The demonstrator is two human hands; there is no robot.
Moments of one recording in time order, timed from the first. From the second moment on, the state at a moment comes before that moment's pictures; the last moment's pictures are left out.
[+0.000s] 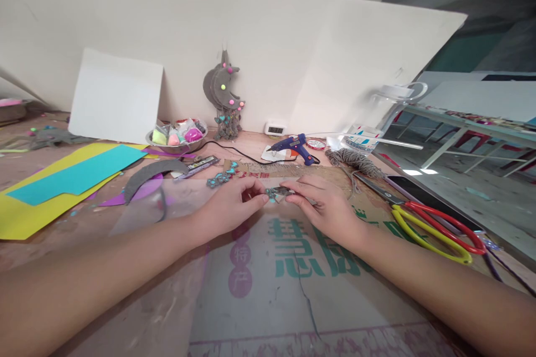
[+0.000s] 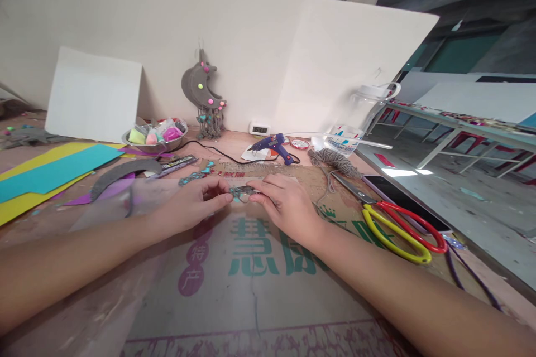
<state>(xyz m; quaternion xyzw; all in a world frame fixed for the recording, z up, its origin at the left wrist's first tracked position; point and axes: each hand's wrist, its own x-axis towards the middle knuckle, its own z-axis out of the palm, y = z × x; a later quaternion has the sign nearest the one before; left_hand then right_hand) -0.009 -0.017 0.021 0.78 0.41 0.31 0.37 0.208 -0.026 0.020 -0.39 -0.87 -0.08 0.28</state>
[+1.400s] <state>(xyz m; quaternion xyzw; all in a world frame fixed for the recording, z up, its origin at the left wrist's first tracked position) -0.010 -0.013 0.015 0.76 0.42 0.33 0.38 0.212 -0.023 0.017 -0.40 -0.86 -0.07 0.32</state>
